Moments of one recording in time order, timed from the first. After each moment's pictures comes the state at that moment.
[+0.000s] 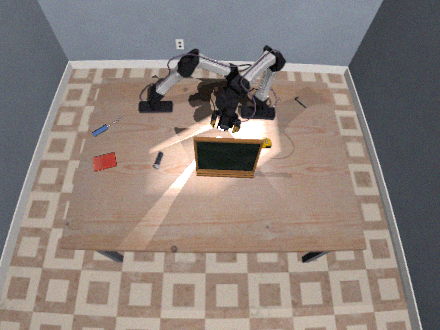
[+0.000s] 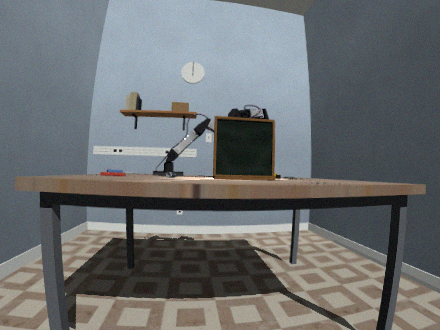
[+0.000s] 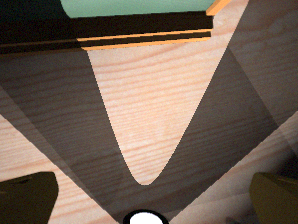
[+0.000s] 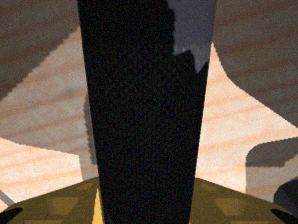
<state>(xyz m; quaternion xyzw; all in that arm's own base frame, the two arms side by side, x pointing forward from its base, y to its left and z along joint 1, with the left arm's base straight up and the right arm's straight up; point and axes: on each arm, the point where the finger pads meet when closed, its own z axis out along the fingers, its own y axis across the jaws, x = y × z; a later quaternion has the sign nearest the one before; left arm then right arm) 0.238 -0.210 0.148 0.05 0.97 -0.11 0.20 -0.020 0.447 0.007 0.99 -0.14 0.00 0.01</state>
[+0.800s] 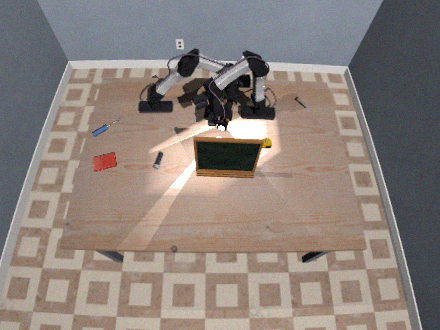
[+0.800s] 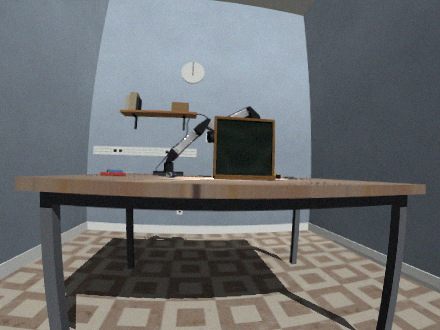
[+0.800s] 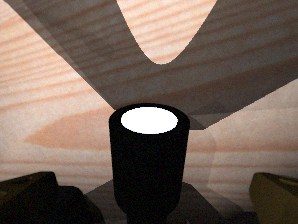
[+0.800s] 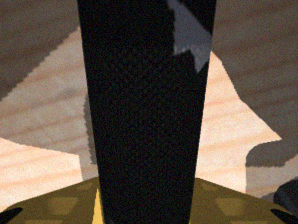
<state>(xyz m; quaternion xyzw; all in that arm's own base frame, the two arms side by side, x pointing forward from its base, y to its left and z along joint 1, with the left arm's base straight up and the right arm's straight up) 0.120 -0.230 0.063 0.10 0.99 0.11 0.03 -0.020 0.447 0.007 0.99 -0.14 0.00 0.01</state>
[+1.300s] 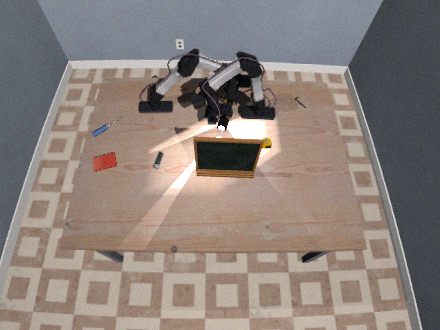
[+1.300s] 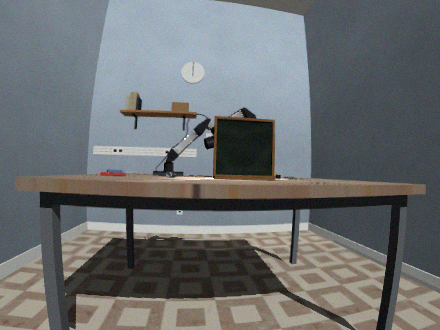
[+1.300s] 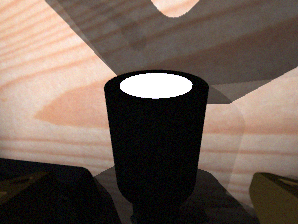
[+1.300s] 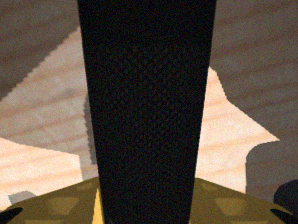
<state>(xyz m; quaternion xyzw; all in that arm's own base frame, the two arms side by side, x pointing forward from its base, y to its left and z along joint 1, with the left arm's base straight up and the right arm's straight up) 0.092 -0.222 0.046 0.11 0.98 0.18 0.02 -0.020 0.447 0.007 0.99 -0.14 0.00 0.01</state>
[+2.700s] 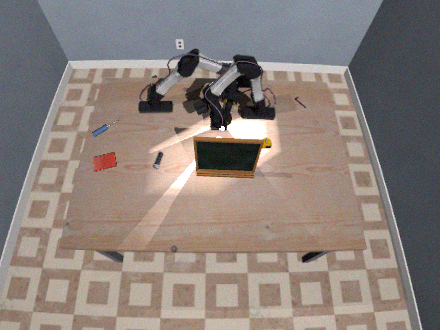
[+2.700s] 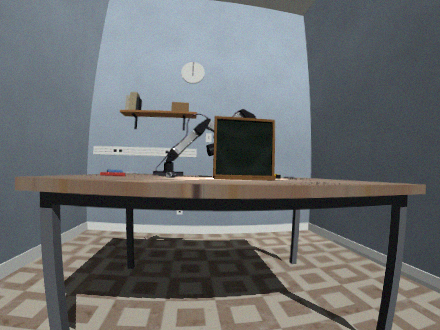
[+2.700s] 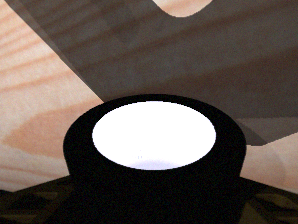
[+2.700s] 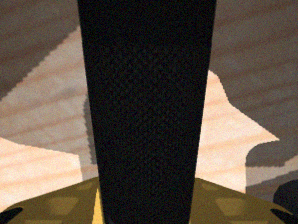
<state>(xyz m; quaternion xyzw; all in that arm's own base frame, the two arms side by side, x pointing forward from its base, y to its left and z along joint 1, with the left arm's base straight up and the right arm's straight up) 0.096 -0.207 0.003 0.11 0.98 0.18 0.02 -0.020 0.447 0.007 0.99 -0.14 0.00 0.01</state>
